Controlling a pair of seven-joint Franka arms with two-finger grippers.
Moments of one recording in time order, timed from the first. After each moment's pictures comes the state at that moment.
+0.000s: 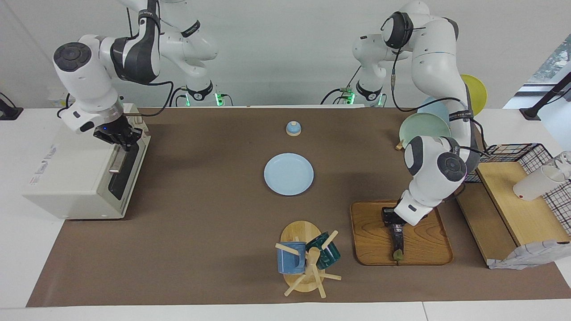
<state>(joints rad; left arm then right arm) -0.05 0.61 -0.15 -1.50 0.03 2.13 -0.08 -0.13 -0.06 -0.02 -2.01 -0.17 1.89 -0.14</state>
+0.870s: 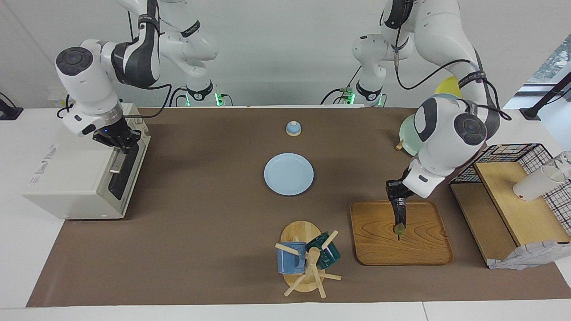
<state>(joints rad) -0.08 0.38 -0.18 -1.50 -0.02 1.82 -0.26 -0.13 -0.07 -0.02 -2.04 -0.18 1.93 -0.18</state>
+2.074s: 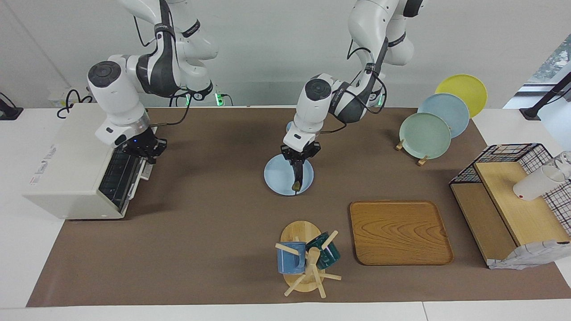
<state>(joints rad) -0.55 0.27 -0.19 -1.95 -0.08 2.28 -0.78 -0.03 -0.03 -0.01 -2.14 -0.06 2.11 -0.18</state>
